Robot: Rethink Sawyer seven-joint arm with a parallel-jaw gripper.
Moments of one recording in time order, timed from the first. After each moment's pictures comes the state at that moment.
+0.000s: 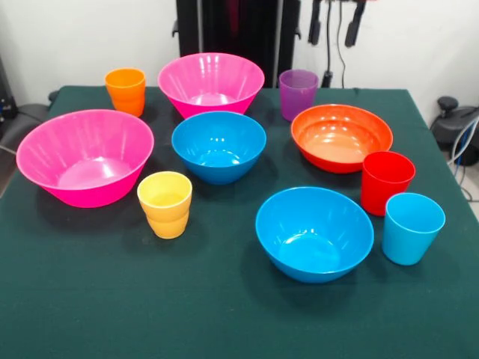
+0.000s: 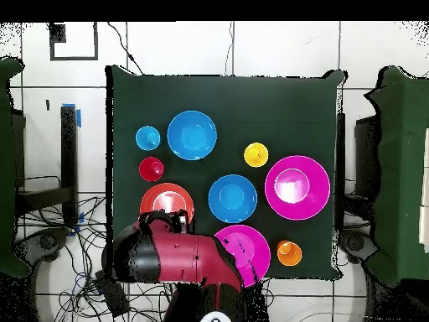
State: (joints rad) arm 0.04 -0.97 -0.11 2.07 -0.01 0.34 1.69
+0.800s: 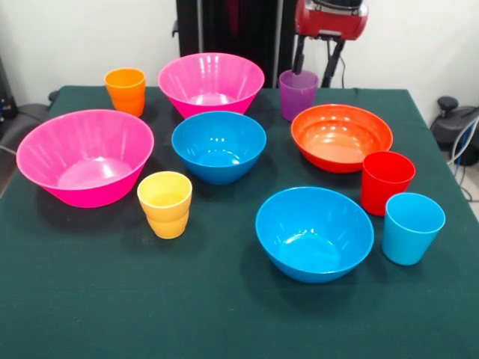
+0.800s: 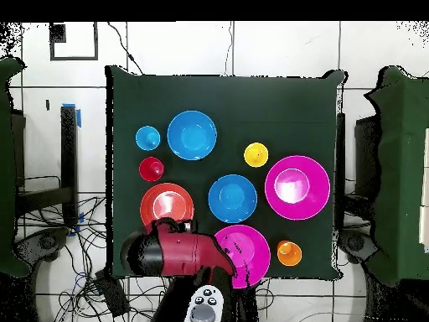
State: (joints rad) arm 0.10 -0.79 -0.18 2.07 -0.01 0.27 1.70
